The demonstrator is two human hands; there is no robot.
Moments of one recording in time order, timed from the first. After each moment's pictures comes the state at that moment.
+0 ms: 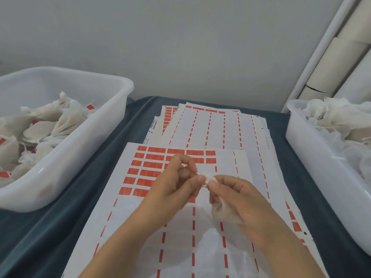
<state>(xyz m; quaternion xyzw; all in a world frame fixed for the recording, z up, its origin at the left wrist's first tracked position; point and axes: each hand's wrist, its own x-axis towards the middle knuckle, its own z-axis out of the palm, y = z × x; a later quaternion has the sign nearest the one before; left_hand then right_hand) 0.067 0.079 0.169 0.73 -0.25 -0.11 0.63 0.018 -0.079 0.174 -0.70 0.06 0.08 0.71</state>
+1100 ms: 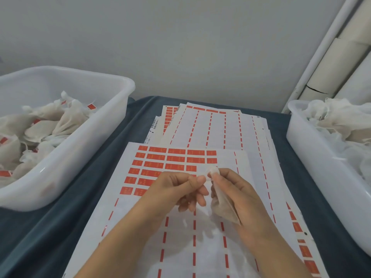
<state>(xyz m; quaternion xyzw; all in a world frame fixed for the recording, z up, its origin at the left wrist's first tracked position) 0.070 0.082 0.171 0.66 -0.15 -0.27 0.69 0.018 -0.067 0.167 -0.64 0.07 -0.02 0.77</state>
